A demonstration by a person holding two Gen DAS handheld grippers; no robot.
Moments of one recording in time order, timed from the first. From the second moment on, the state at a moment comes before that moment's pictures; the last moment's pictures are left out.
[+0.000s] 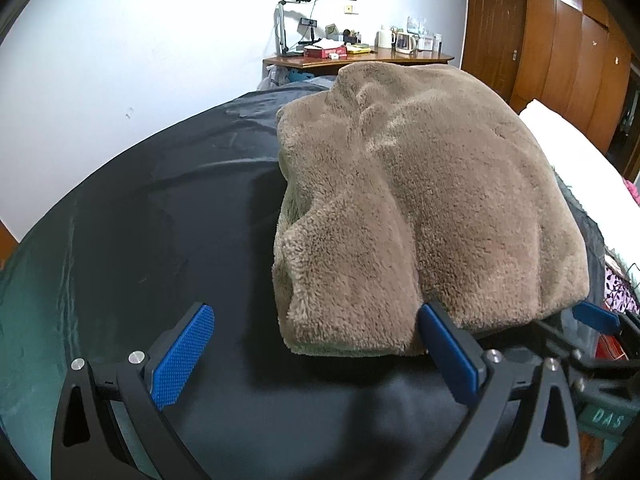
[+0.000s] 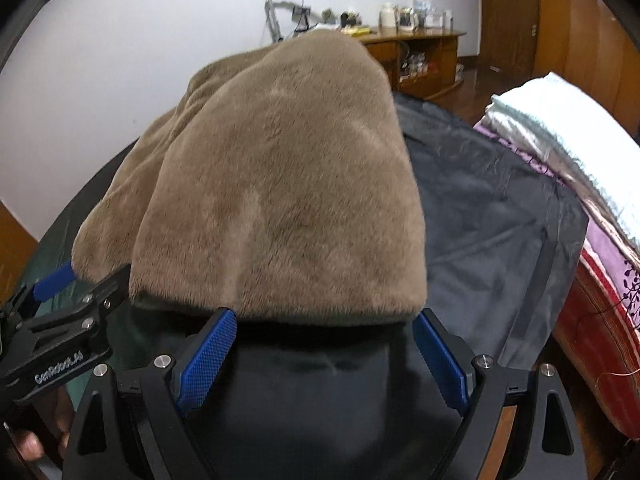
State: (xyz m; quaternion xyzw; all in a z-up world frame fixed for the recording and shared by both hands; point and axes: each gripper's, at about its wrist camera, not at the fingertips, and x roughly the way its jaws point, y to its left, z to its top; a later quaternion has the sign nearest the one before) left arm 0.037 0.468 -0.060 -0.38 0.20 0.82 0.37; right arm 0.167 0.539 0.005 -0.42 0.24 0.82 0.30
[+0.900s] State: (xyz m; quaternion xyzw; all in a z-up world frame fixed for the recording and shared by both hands) left arm 0.048 0.453 -0.029 -0.36 0.18 0.85 0.34; right arm 0.175 0.506 0.057 -0.40 0.16 0.83 0.35
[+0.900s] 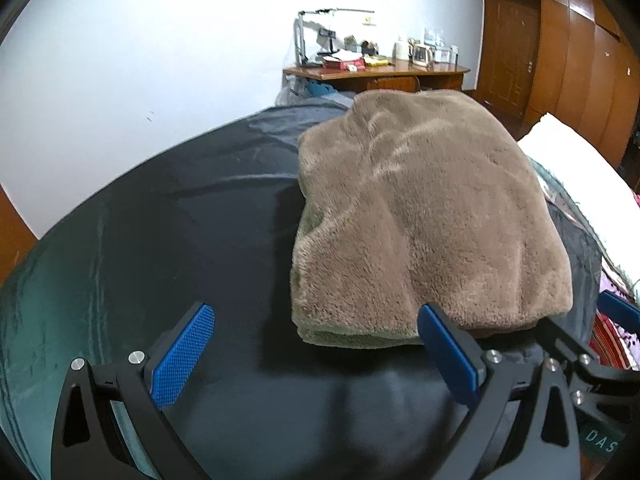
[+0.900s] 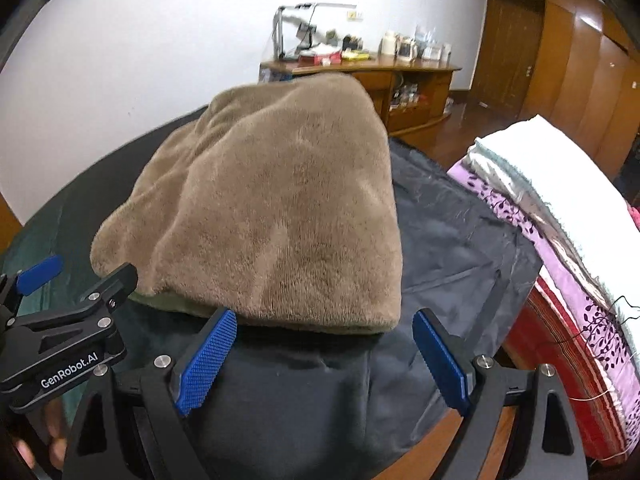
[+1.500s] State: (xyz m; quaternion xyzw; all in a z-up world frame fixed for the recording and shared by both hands) left arm 0.053 0.448 -0.024 -0.35 0.18 0.86 0.33; right arm 0.182 0.499 0.062 -0.37 0.14 0.84 0.37
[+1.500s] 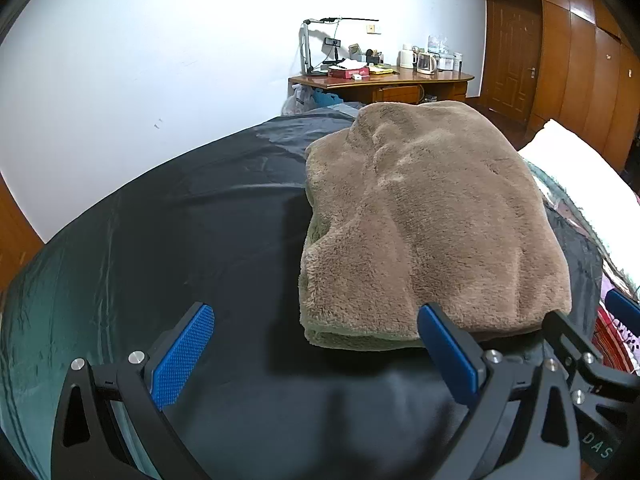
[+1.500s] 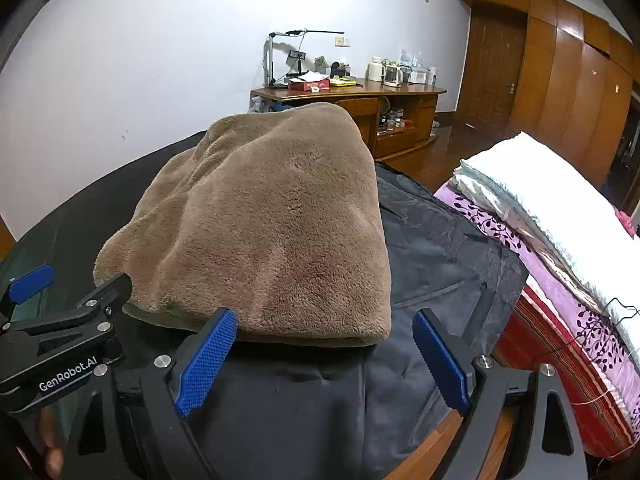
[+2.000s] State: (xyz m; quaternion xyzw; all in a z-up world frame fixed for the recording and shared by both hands) left arm 0.051 0.449 -0.027 -0.37 0.17 0.84 0.36; right arm 0.181 0.496 0.060 -0.38 0.14 0.84 0.37
